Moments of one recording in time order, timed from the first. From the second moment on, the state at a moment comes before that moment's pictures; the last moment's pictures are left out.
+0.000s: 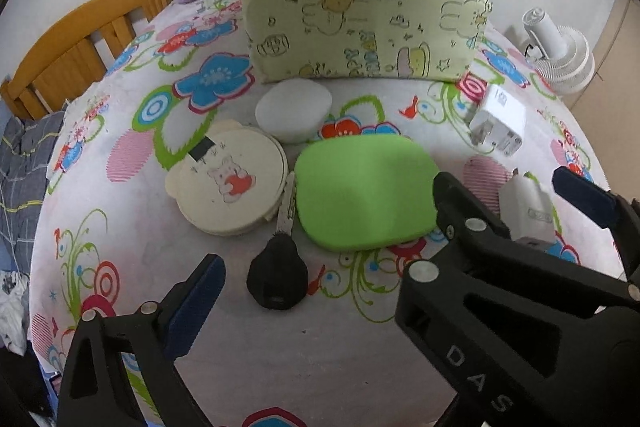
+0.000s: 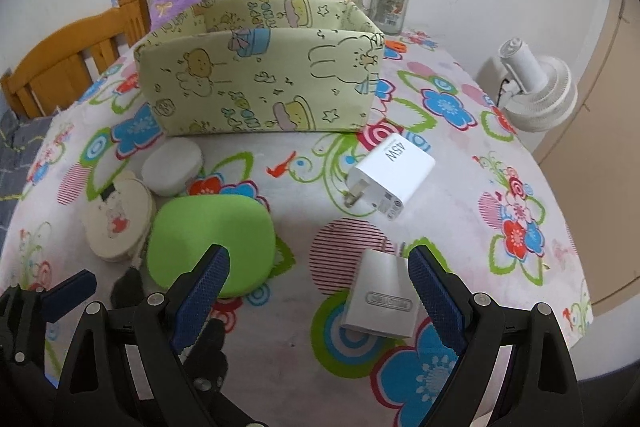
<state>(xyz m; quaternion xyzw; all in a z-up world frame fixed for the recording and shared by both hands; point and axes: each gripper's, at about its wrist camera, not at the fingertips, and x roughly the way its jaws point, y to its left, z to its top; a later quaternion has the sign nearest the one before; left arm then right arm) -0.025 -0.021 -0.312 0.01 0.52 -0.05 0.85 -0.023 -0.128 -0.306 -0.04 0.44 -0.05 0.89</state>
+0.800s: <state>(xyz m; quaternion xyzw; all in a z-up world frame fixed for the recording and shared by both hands) -0.030 -0.023 -0.312 0.00 0.51 -0.02 0.86 -0.026 -0.158 -0.318 0.03 0.47 -0.13 0.87</state>
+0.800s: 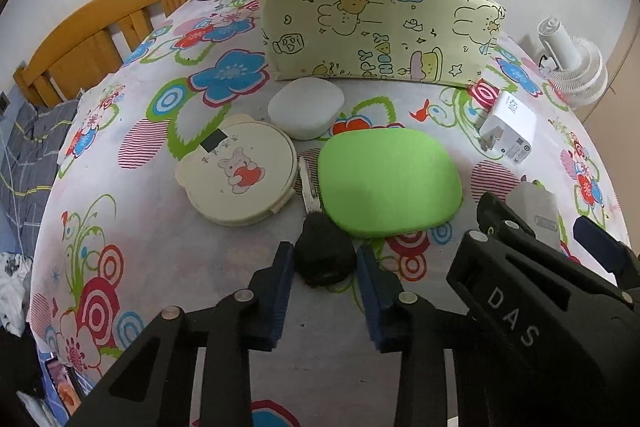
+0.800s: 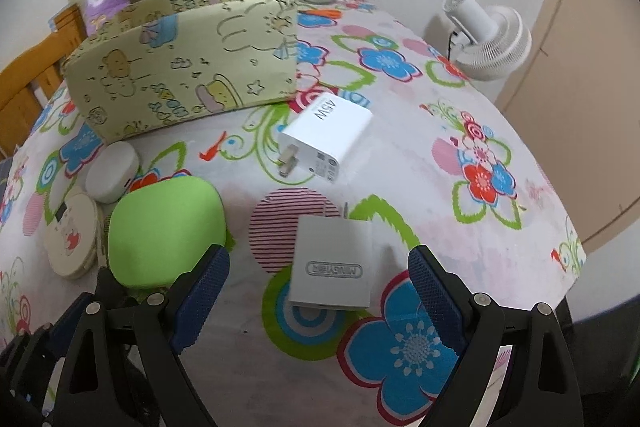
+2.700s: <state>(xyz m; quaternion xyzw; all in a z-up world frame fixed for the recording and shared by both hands) 0.008 -0.035 -0.200 0.00 0.41 -0.03 0.91 0.008 -0.155 -0.199 0.05 0.39 -0.08 0.92</state>
